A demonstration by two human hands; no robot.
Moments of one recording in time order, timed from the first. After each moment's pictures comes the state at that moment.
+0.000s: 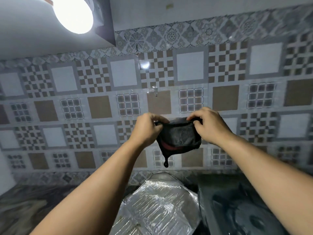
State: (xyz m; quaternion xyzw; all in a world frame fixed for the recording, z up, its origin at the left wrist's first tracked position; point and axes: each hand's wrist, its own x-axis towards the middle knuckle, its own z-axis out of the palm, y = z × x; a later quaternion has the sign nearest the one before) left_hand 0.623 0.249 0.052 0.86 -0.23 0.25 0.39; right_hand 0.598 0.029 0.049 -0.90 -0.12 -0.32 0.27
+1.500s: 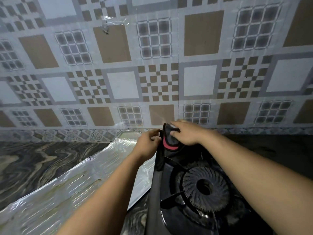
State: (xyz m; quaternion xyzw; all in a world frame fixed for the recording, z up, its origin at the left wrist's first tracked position) left_hand 0.648 0.103 -0.168 0.86 -0.07 0.00 0.50; right_hand 0.670 -0.079 -0.128 -0.97 -0.13 0.08 0.16
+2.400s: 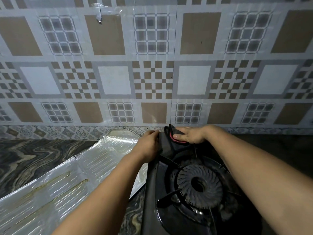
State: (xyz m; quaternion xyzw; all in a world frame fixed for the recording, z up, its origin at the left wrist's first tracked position) left_hand 0.652 0.089 -0.172 0.94 -0.15 -0.03 0.30; right_hand 0.686 -0.121 -0.141 -0.95 -0.07 0.27 0.12
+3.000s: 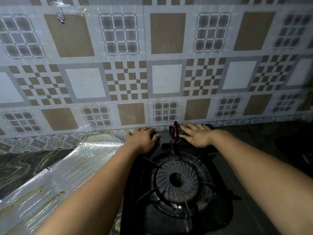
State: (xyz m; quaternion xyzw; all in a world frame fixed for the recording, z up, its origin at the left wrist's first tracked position) left_hand 0.674 0.040 -0.167 0.97 -0.21 -0.04 0.11; right_hand 0.639 -0.204 -0.157 -0.98 0.00 0.18 0.03
